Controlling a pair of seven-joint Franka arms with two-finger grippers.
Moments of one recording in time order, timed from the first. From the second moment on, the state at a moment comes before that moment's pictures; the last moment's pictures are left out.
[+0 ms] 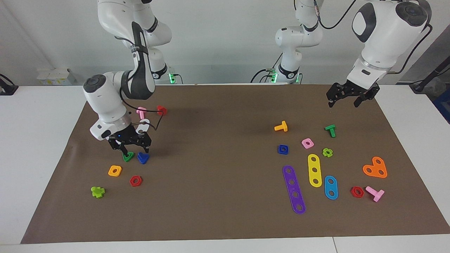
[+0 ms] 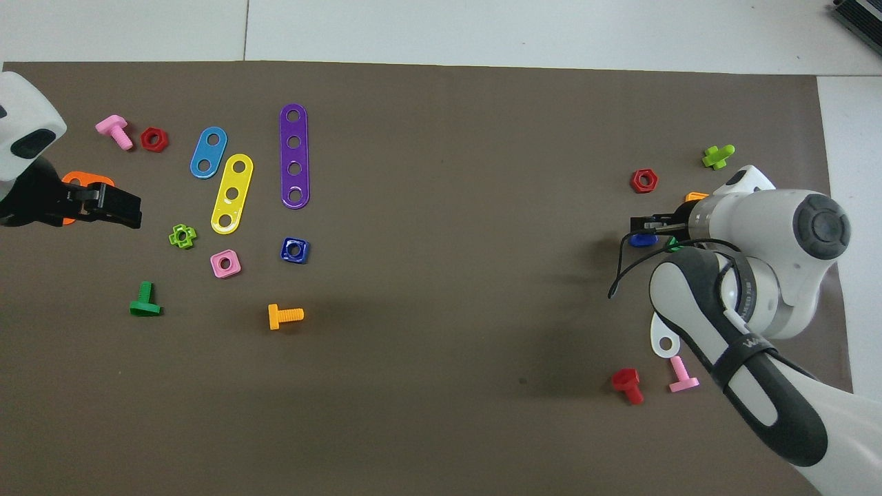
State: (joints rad) left arm -0.01 0.04 -0.07 -1.60 0.02 1.61 0.00; right arm 0.25 0.15 -0.27 -1.95 0.19 2.22 -0.10
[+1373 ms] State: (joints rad) left arm -0.01 0.04 -0.07 -1.58 0.02 1.60 0.00; right arm 0.23 -0.01 -0.30 -1.58 0.02 1.50 0.01
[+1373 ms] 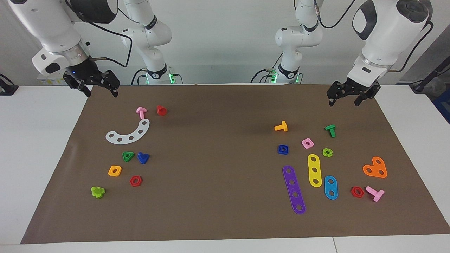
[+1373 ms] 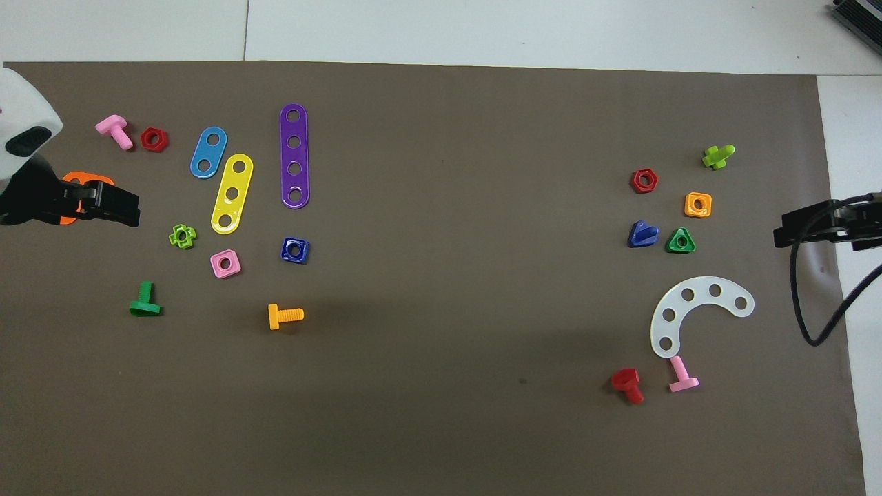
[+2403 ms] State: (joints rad) left arm -0.01 0.03 -0.07 -1.58 0.02 1.58 0.00; right arm 0.12 -0.01 -0.16 -1.58 0.02 1.49 0.06
